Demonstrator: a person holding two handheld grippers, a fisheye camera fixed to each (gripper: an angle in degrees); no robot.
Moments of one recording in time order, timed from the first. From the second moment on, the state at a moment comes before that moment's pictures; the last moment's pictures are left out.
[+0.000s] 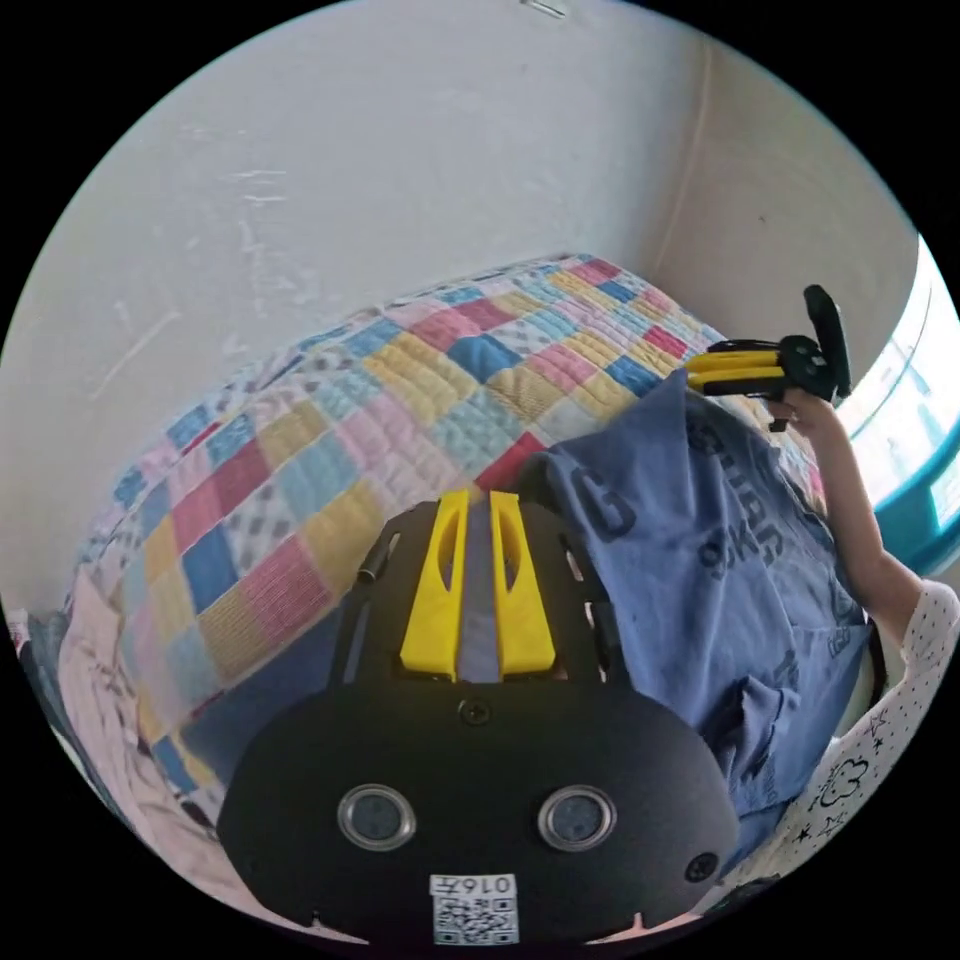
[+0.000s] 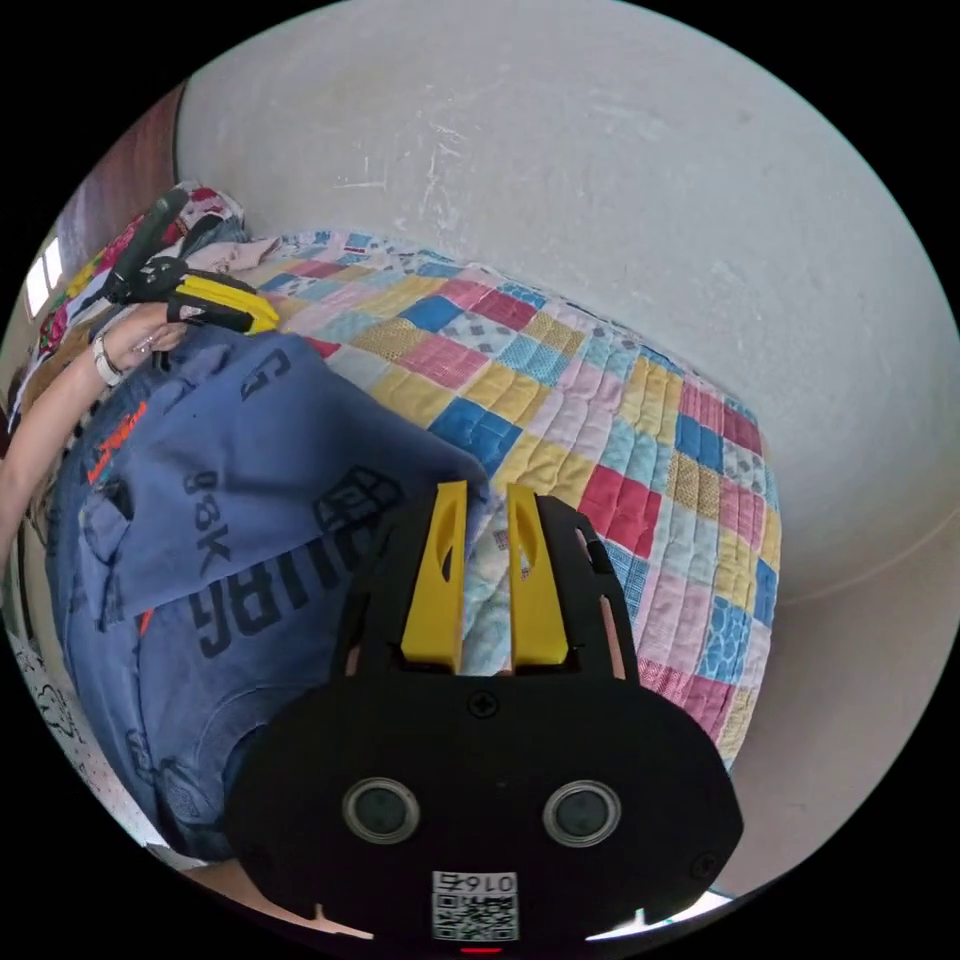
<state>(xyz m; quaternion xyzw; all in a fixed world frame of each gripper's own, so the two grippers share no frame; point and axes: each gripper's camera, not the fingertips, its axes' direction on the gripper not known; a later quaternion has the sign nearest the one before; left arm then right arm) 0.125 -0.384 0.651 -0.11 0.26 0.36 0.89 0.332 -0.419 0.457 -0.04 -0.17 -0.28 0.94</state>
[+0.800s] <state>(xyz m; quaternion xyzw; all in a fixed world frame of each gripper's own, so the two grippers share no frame) -0.001 -0.187 0.508 -0.16 0.37 0.31 0.86 0.124 -0.227 0.306 -0.17 -0.32 -0.36 0.86</state>
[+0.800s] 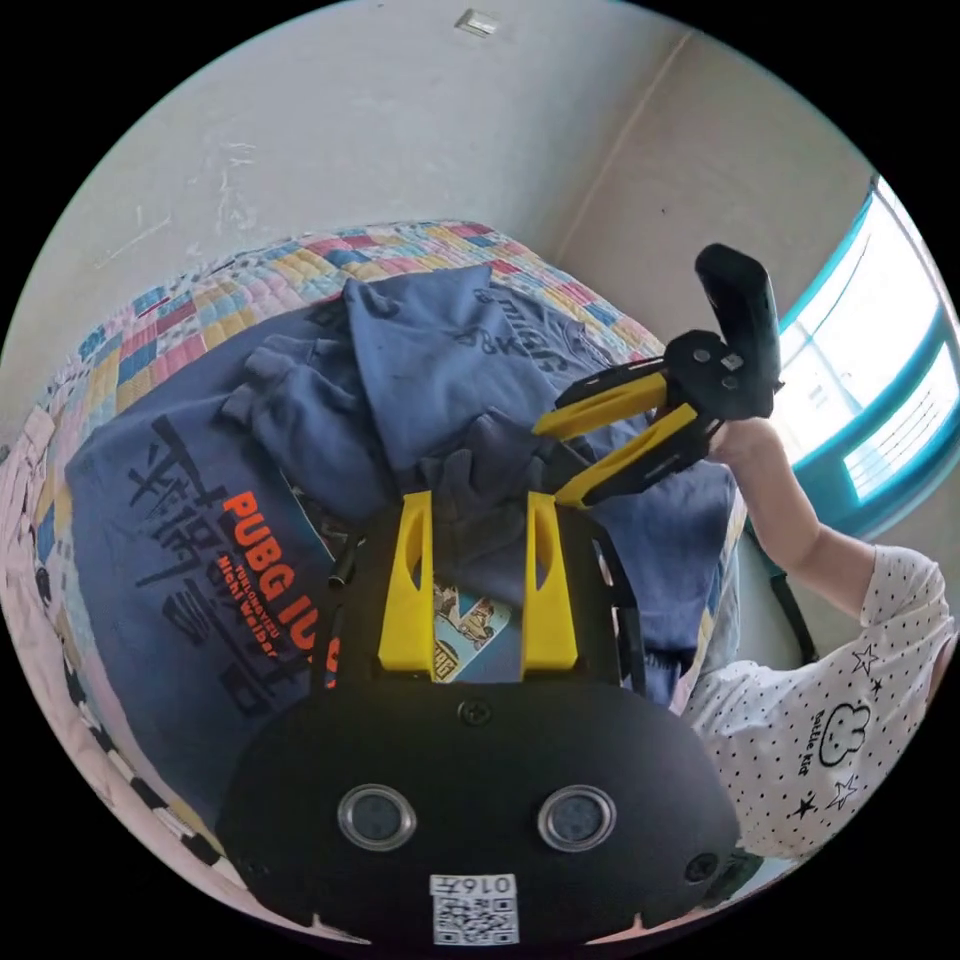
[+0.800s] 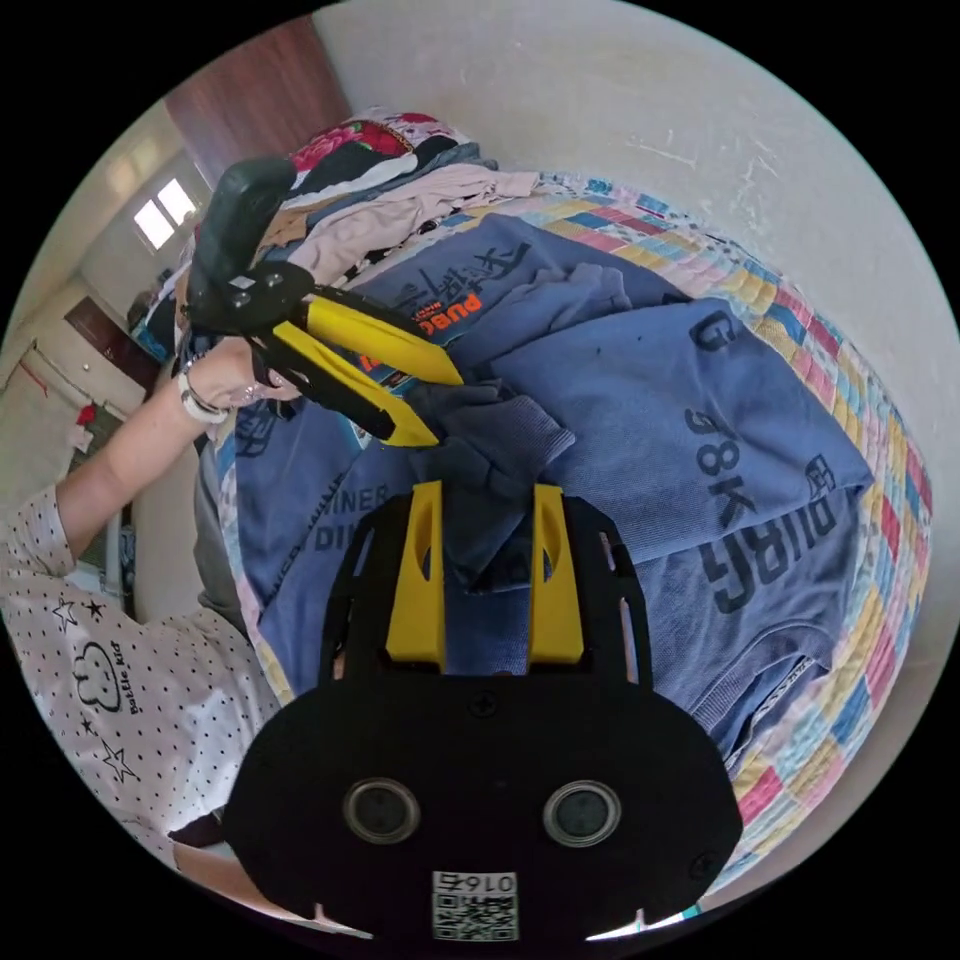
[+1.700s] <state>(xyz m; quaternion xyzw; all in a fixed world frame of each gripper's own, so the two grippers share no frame) -0.075 -0.101 0.361 -0.11 0.43 0.43 0.79 0.060 -0.121 0.187 -0.08 -0.33 -0.42 0.84</state>
